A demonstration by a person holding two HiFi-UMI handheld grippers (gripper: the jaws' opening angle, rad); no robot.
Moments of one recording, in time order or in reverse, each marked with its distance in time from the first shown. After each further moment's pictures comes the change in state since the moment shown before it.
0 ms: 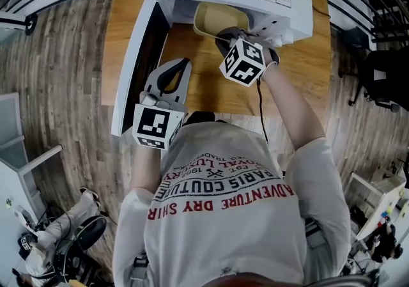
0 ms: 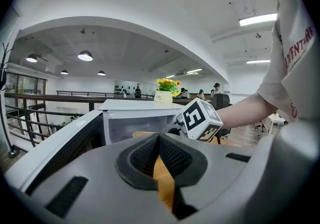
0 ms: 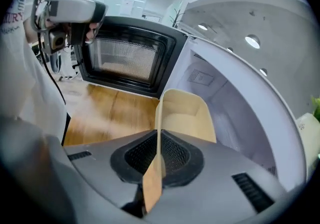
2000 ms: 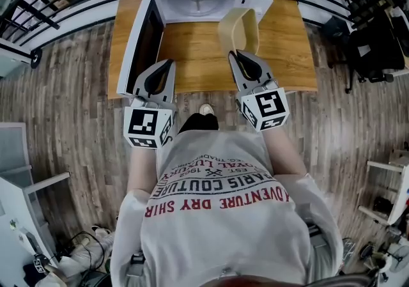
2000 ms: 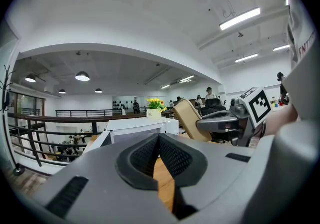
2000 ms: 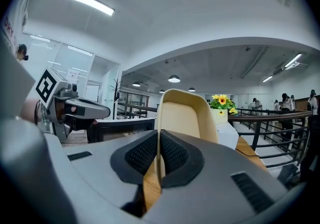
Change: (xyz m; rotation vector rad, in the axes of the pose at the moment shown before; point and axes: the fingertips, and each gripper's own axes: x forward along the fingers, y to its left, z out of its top) left arm -0.128 -0.054 0.028 0.129 -0.145 0.009; right arm -0.247 0.102 0.030 0.635 -0.672 -0.519
